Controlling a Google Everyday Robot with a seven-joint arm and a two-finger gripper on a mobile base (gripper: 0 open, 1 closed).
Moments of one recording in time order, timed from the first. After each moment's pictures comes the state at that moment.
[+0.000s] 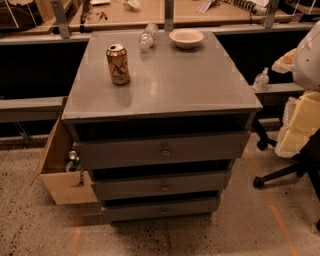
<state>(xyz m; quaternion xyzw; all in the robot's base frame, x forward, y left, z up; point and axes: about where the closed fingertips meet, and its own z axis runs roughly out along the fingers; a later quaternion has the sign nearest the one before) 0.438 -0.216 0.977 -0.60 0.78 -0.04 0.16</state>
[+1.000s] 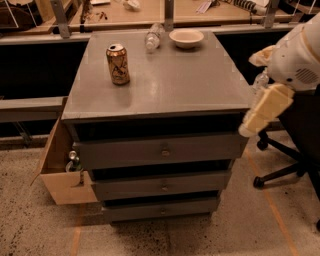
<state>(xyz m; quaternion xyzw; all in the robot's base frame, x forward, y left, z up) 0.498 -0.181 0.963 -0.59 0.76 0.03 0.27</state>
